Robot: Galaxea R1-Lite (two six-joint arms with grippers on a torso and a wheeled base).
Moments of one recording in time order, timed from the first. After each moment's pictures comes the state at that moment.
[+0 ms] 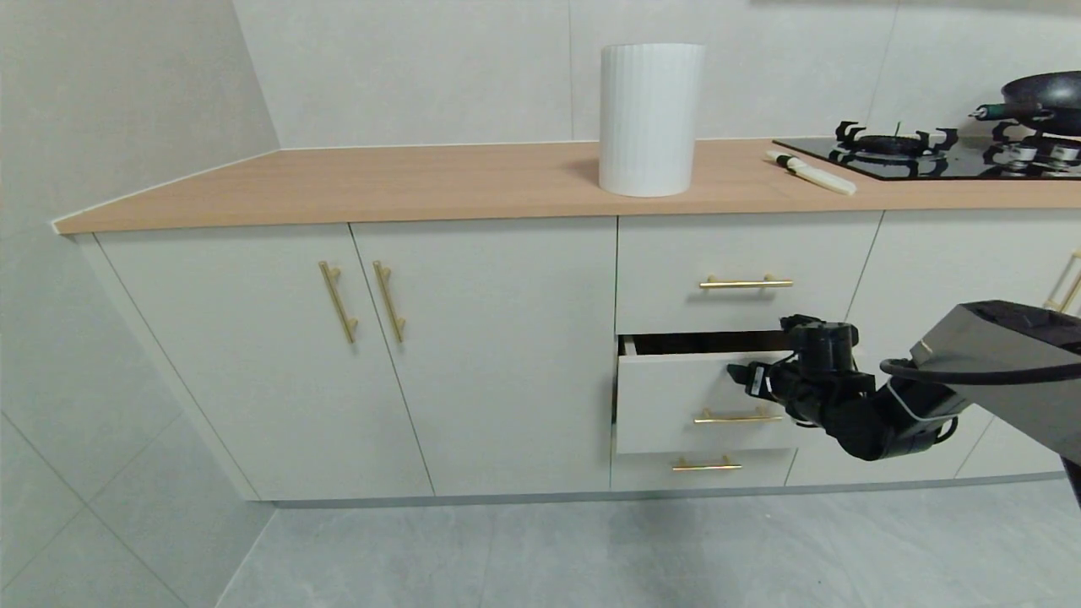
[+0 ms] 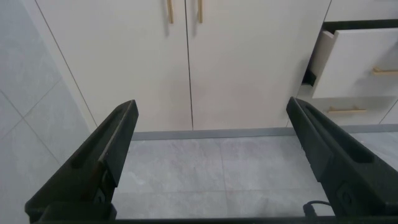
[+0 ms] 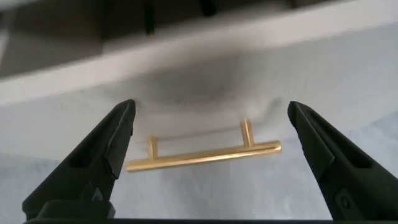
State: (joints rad) left arm 0.00 0.00 0.00 0.00 -0.01 0.00; right arm 0.18 2.39 -1.18 -0.81 -0.15 0.29
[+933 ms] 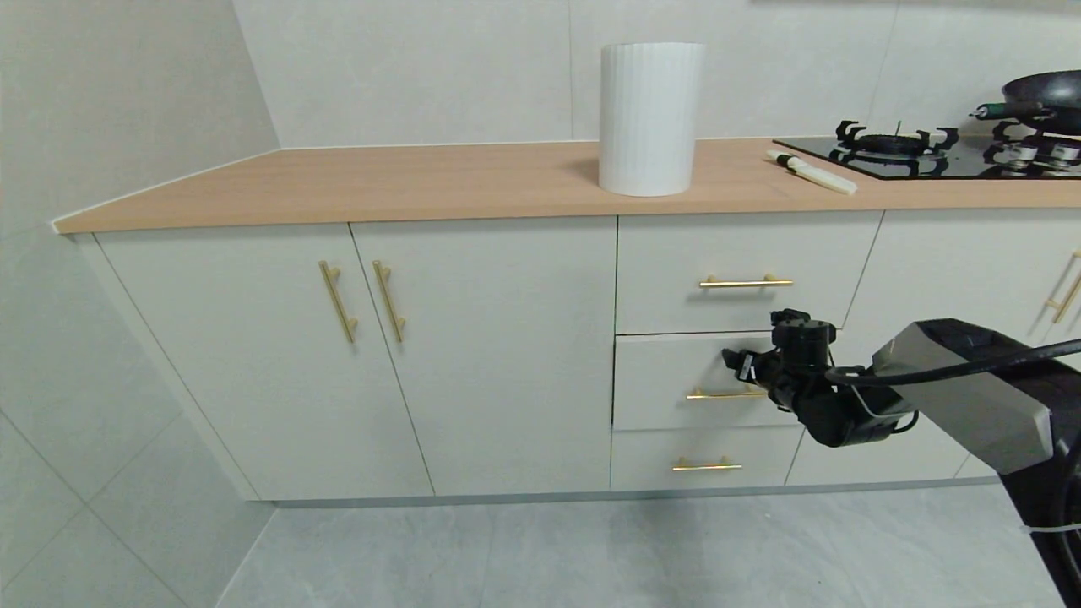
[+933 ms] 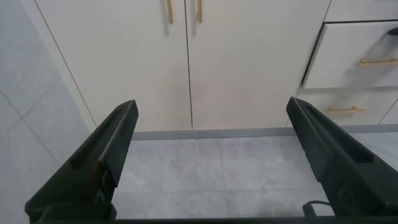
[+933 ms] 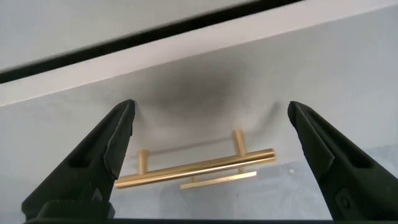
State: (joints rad) left arm 0.00 0.00 0.00 0.00 -0.01 0.00; right arm 0.14 2.57 -1.45 -0.81 -0.19 0.30
